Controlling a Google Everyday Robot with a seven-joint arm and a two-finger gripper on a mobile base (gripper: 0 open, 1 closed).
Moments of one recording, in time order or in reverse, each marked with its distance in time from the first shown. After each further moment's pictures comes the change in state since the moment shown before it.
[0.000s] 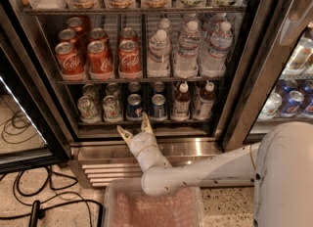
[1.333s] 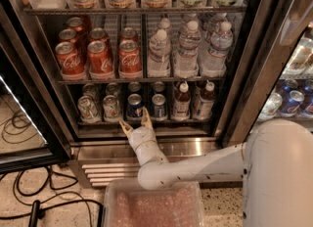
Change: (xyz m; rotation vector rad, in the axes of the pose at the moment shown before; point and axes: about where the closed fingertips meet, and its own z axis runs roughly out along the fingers) arm 0.000 -0.015 0.025 0.076 -0.054 -0.010
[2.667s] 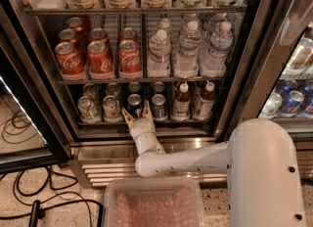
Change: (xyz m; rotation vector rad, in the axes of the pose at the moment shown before) arm 0.013 -0.021 0.048 0.083 -0.045 0.012
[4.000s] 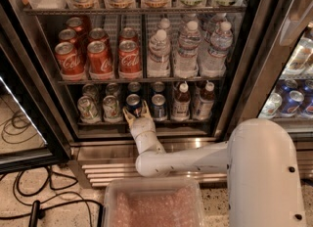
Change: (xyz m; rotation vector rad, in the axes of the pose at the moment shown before) arm -0.001 -0.002 0.003 0.000 -0.003 0.001
